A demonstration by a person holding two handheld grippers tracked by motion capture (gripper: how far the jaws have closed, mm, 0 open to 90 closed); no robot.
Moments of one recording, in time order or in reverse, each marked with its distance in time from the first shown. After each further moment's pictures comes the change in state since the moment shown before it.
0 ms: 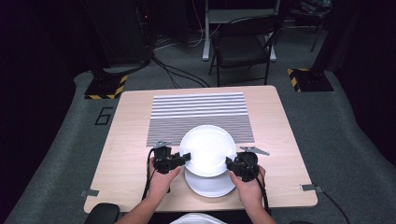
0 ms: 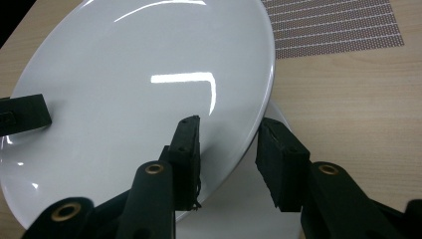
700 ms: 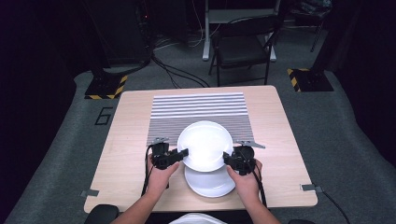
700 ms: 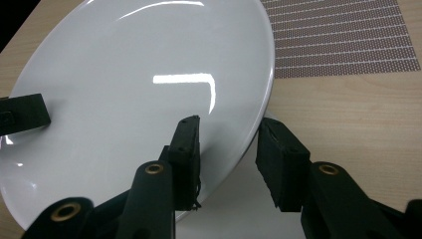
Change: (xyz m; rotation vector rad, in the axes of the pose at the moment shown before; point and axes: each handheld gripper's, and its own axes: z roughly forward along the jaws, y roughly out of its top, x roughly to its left) left arm 0.008 0.012 0.002 -0.017 0.021 -0.011; right arm 0.006 0.015 0.011 0.003 0.006 -0.026
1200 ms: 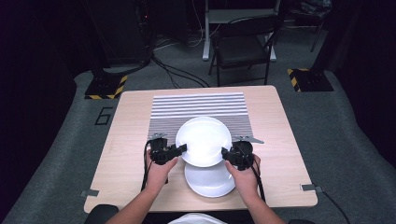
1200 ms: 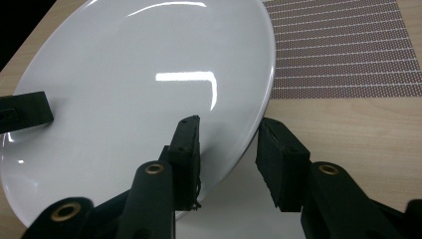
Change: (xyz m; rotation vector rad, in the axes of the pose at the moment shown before) left arm 0.004 0.013 0.000 -0.021 0.003 -0.003; right arm 0.003 0.013 0.005 -0.018 0.013 -0.013
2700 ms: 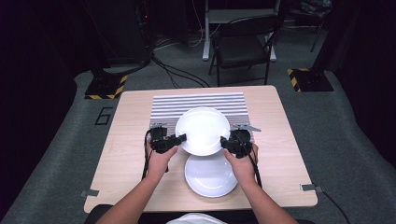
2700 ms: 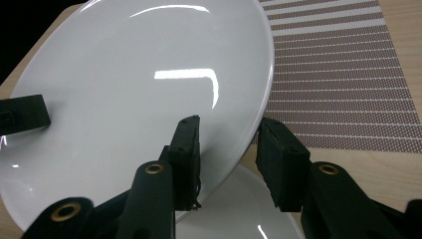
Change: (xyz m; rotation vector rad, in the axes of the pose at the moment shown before) left arm 0.007 0.033 0.013 -0.020 0.008 -0.003; right arm 0.001 0.032 0.017 -0.034 -0.010 -0.019
